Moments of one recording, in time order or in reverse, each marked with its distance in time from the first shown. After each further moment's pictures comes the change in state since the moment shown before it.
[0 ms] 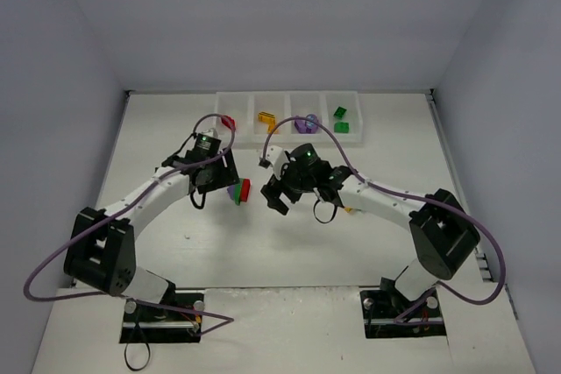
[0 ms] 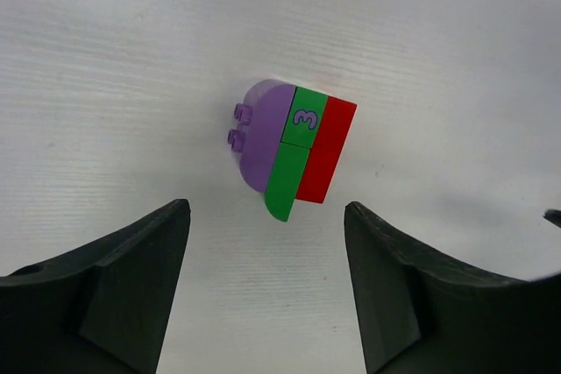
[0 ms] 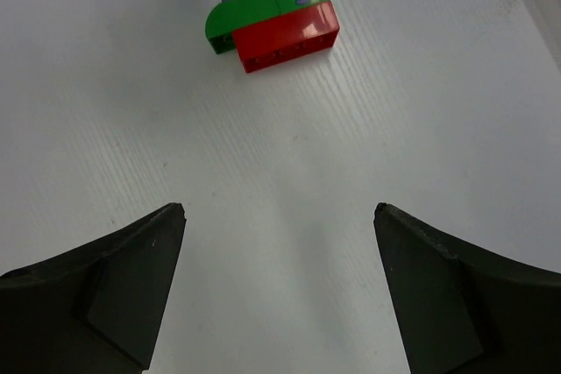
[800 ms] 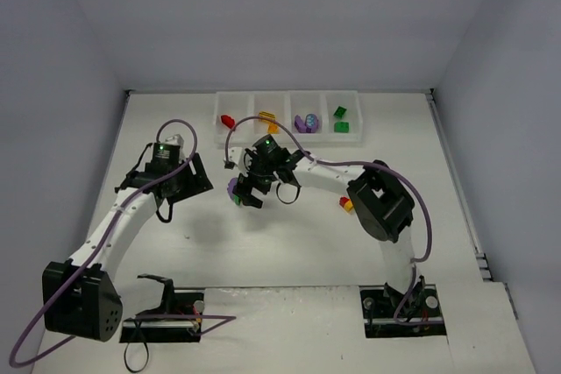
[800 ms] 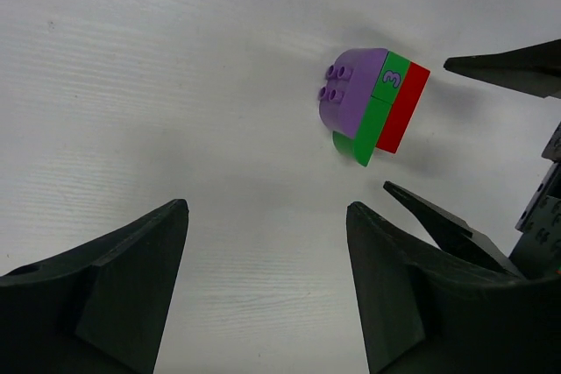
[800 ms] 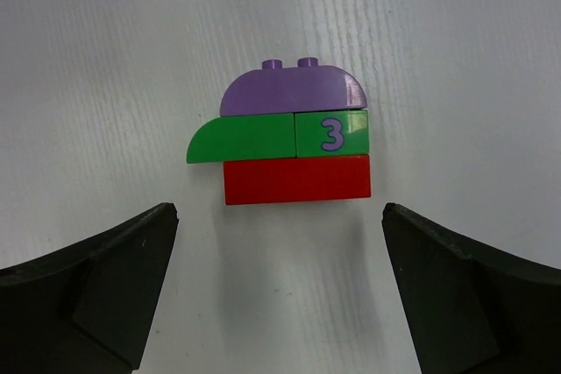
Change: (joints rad) left arm 0.220 -0.295 -0.109 -0.140 0.099 0.113; right arm 0.040 0.457 0.428 -0.076 -0.120 -0.208
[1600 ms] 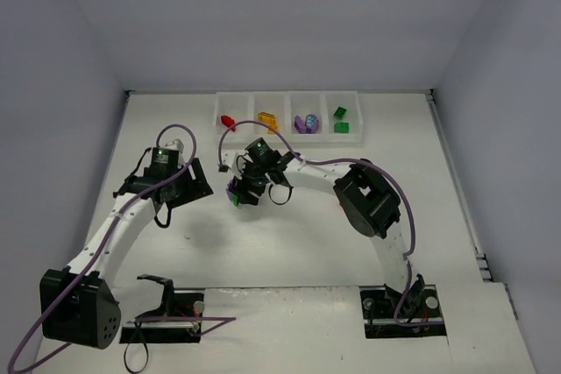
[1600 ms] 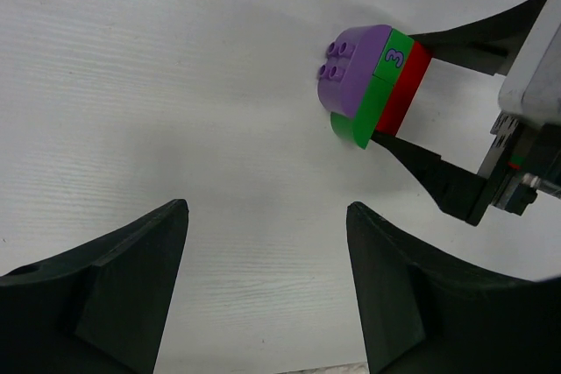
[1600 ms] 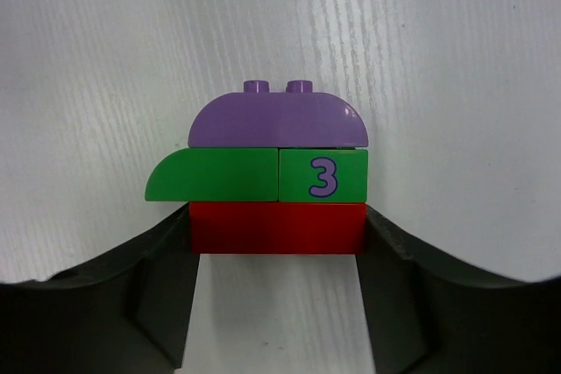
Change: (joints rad) left arm 0.000 -0.045 -0.037 -0.022 0.018 0.004; right arm 0.020 0.122 0.096 -0.013 0.026 -0.025
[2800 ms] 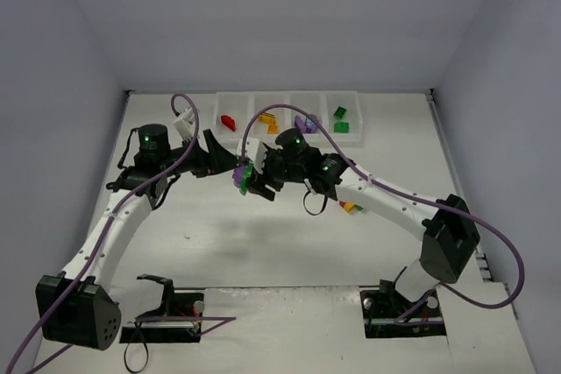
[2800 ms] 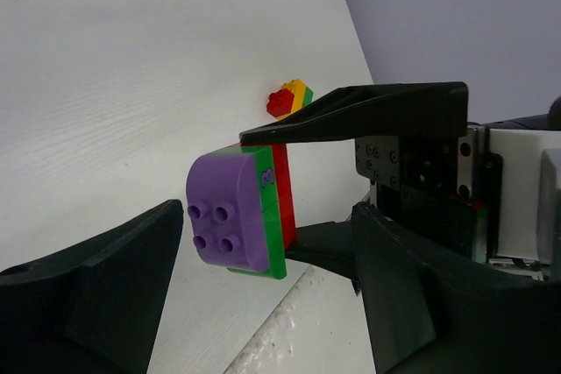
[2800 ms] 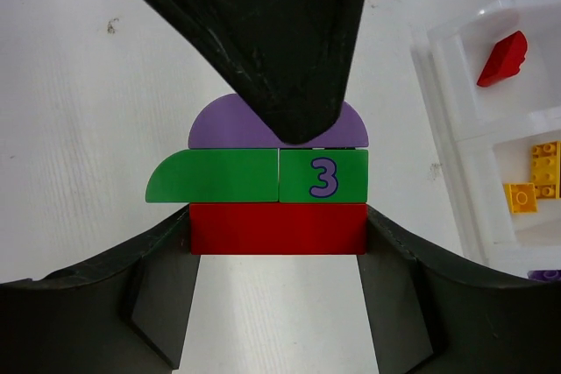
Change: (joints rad) left arm 0.006 -0.009 0.093 0.367 0.683 -0.046; right arm 0.039 -0.588 -0.257 -0.025 0.047 0.013
